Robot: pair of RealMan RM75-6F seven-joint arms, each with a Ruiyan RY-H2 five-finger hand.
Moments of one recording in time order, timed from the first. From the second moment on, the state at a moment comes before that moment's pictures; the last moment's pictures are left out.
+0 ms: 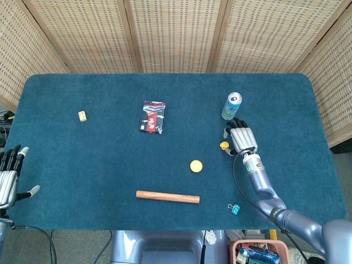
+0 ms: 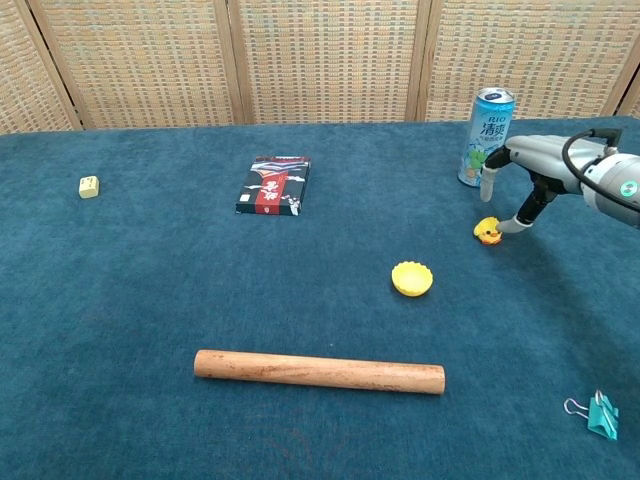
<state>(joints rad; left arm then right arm) -0.11 -1.20 -0.09 -1.56 1.38 1.44 0.15 0.72 -1.68 0.30 -1.03 -1.10 0.82 -0.25</state>
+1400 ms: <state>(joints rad) -0.11 -1.19 -0.08 -1.56 1.40 1.45 0.13 0.77 -1.75 0.26 -0.89 -1.04 0.77 -0.25</state>
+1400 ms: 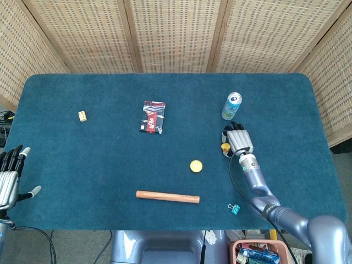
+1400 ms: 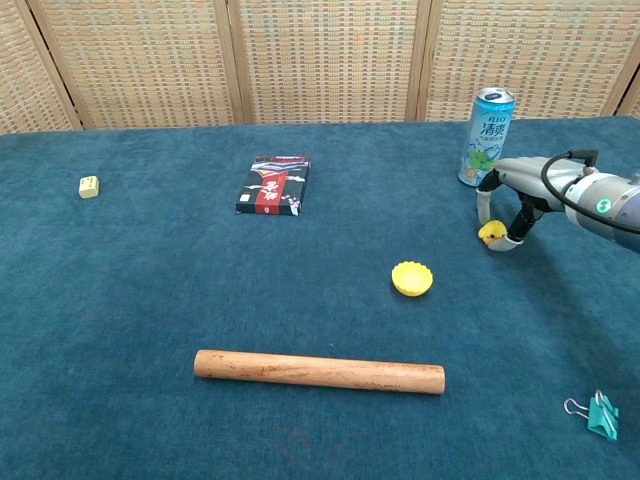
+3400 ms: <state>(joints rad) -0.11 -1.19 -0.07 -1.56 1.40 1.43 0.12 0.77 -1.73 0.23 -1.44 -0.92 1.00 -0.66</state>
